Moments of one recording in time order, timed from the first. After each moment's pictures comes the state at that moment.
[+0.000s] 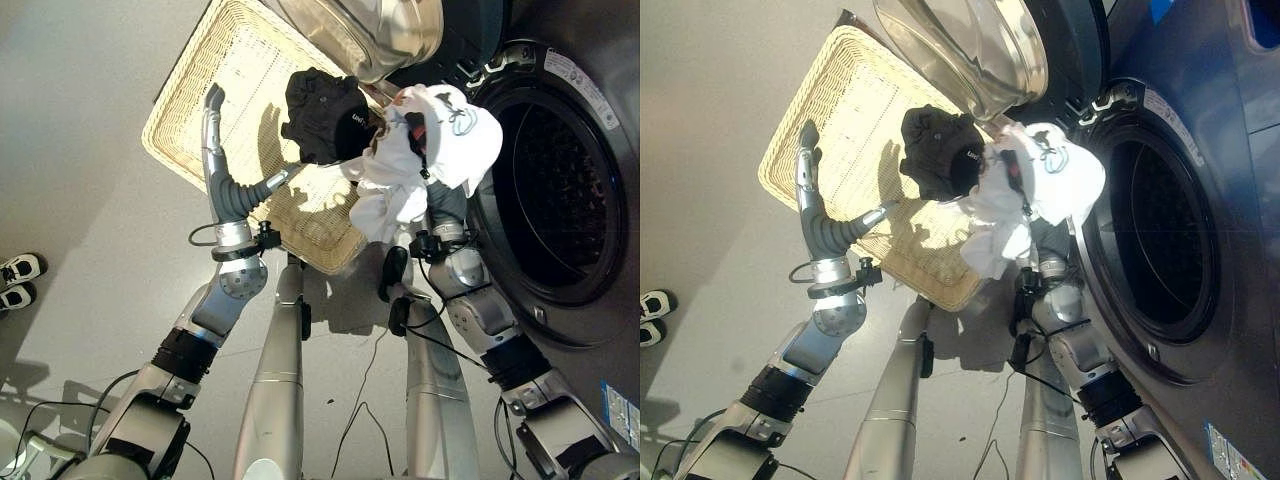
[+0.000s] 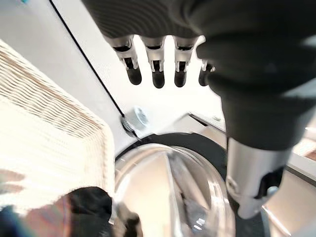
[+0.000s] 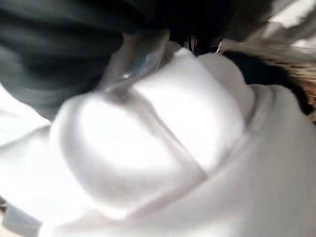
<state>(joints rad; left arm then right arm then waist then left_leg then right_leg) -0.57 0.43 -0.30 0.24 0.20 -0.43 0.89 -0.54 -0.37 0.28 0.20 0.68 -0.27 -0.32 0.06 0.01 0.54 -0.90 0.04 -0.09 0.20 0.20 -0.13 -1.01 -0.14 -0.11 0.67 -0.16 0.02</state>
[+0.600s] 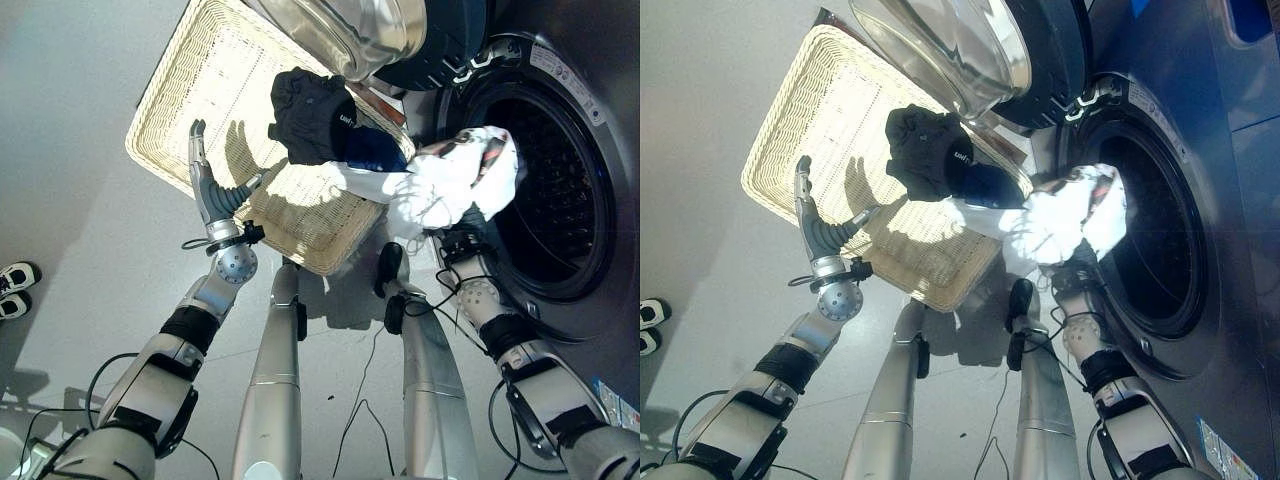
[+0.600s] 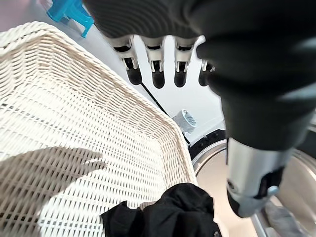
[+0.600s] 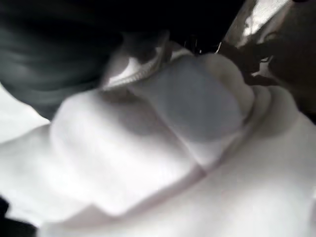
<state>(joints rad) -0.74 0.44 -0.37 0.70 0.05 -0.50 0.93 -0.78 -0.40 0.15 0.90 1.48 -0.30 -0.01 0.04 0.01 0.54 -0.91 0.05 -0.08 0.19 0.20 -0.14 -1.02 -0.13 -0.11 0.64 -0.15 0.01</state>
